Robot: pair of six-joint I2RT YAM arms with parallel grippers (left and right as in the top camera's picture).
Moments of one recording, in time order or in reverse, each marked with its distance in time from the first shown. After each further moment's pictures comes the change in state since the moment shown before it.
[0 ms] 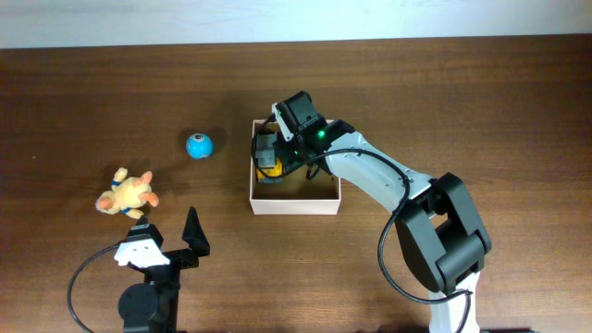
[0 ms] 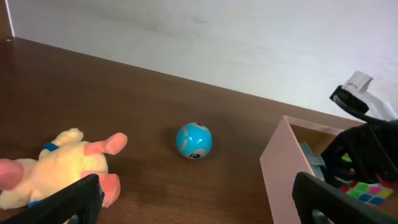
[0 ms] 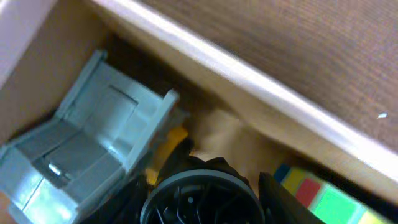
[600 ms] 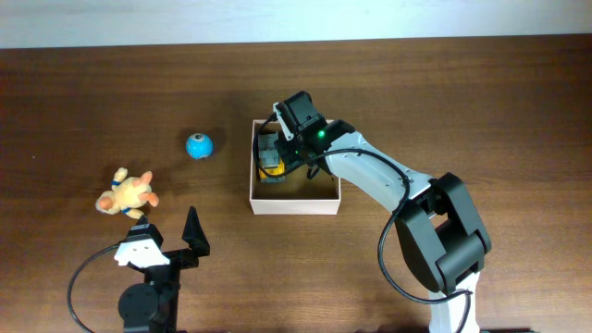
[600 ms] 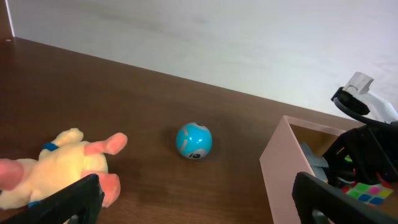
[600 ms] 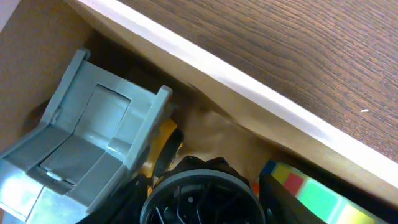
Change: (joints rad) left arm 0.000 0.000 0.000 0.000 0.000 0.000; right arm 0.000 0.000 0.000 -0.013 0.038 0.000
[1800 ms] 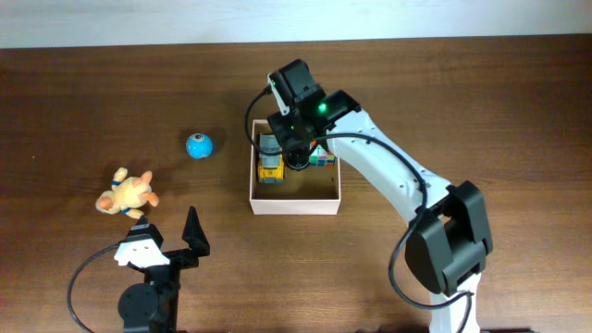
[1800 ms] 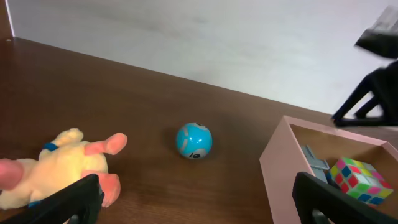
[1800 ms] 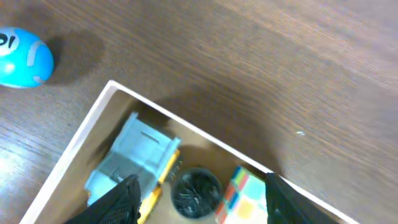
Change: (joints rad) left arm 0.000 0.000 0.000 0.000 0.000 0.000; right arm 0.000 -0.016 0.303 -0.292 0.041 0.006
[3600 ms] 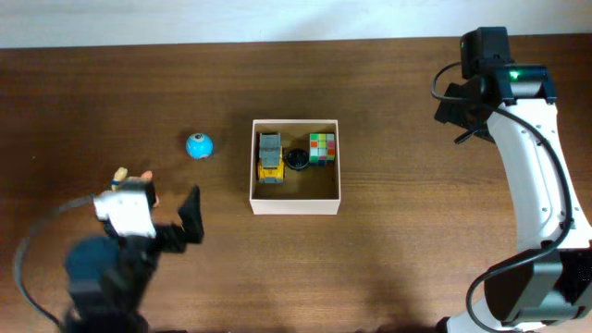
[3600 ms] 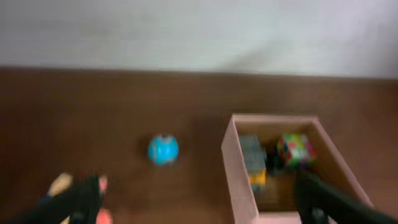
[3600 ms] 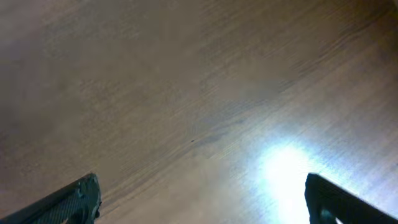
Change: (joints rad) left arm 0.000 0.581 0.772 -0.451 0.182 0.180; right arm -0.591 -0.310 -0.090 -0.444 0.311 0.417
